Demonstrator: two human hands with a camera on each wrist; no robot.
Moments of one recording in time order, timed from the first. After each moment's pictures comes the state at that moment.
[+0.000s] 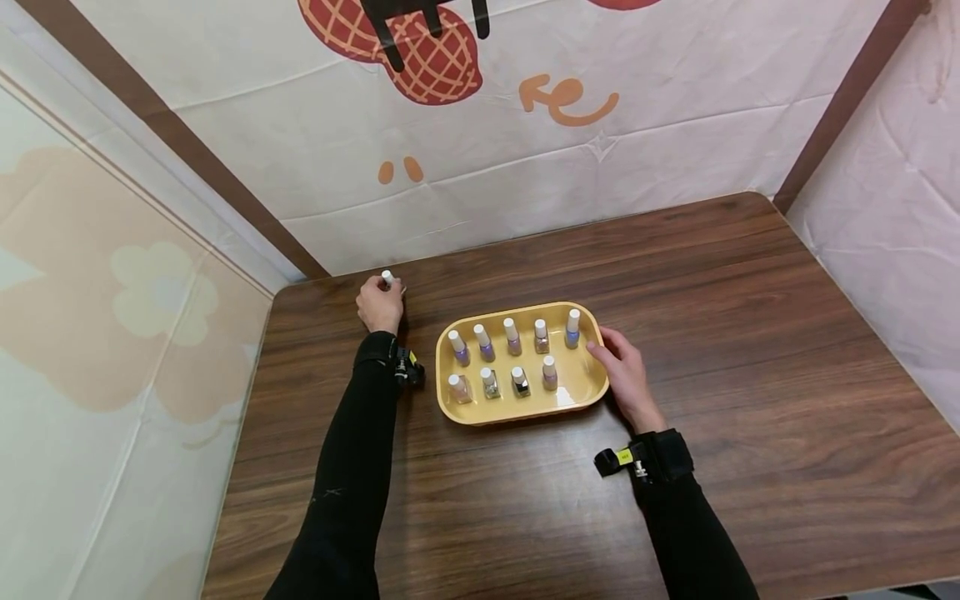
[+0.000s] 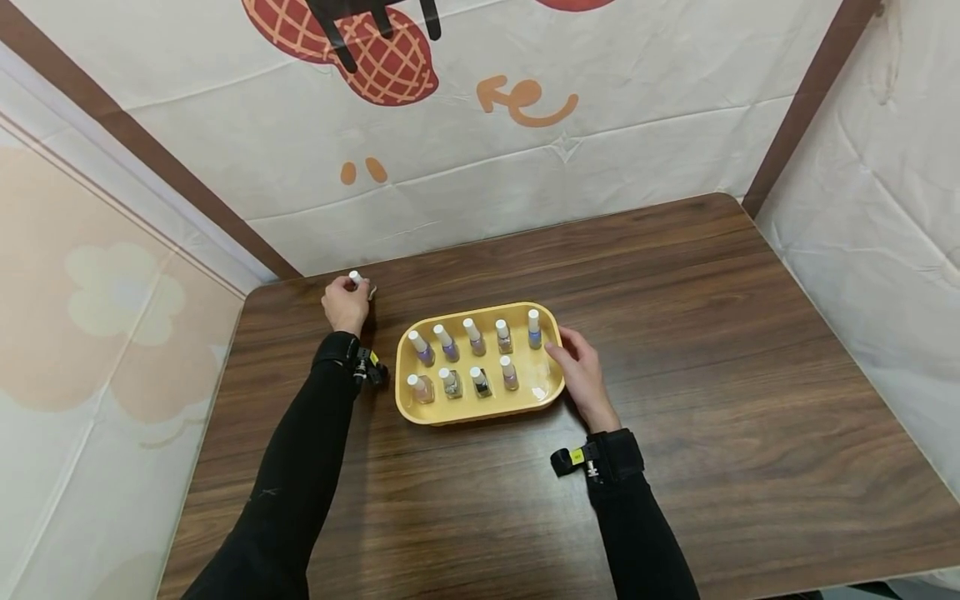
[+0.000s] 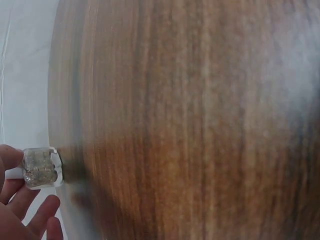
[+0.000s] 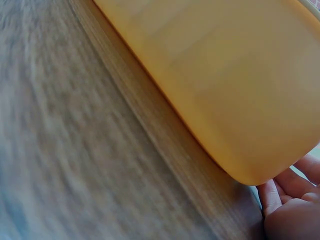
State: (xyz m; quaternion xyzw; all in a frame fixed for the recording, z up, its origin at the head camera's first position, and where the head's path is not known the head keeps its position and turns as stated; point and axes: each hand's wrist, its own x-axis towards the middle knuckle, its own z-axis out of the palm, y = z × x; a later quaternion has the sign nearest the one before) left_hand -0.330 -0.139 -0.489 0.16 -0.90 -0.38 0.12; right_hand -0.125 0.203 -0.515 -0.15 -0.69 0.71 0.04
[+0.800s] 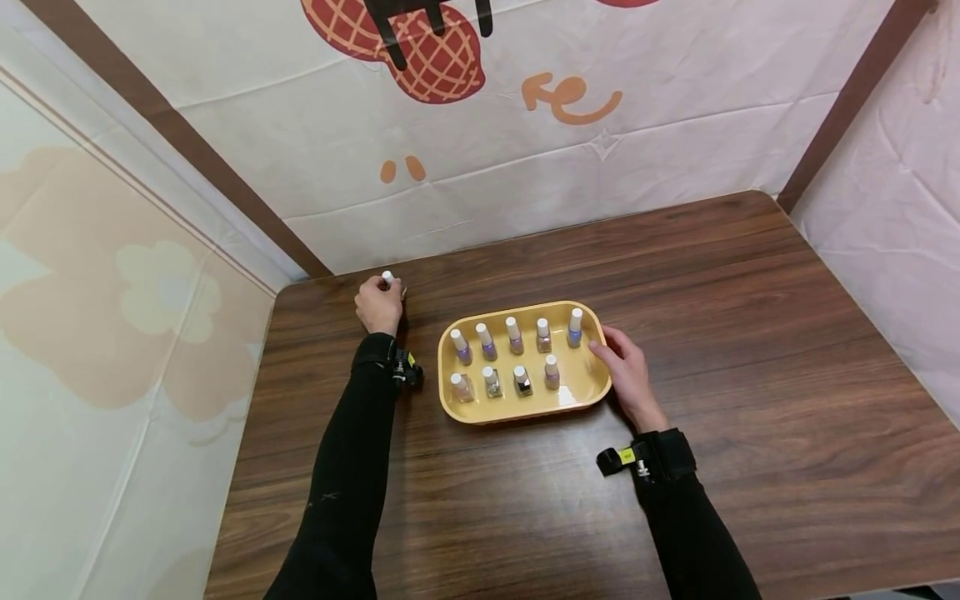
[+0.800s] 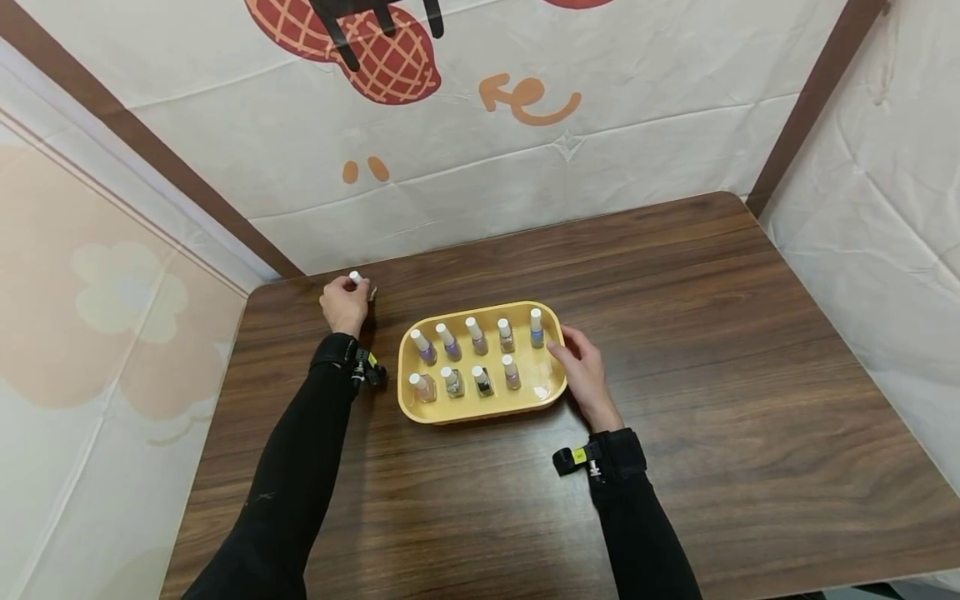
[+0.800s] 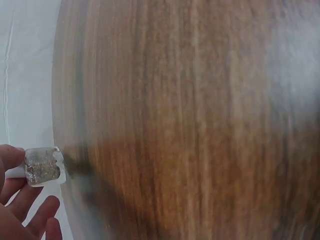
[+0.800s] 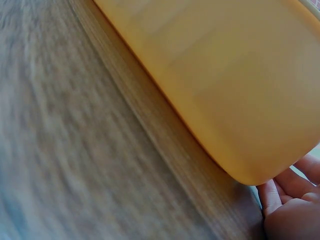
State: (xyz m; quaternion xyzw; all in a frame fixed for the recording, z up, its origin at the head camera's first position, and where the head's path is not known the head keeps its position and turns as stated) left_hand -0.325 -0.142 -0.482 0.16 -0.91 -0.37 0.11; right_hand -0.125 0.204 -0.513 -0.15 -0.69 0.71 0.02
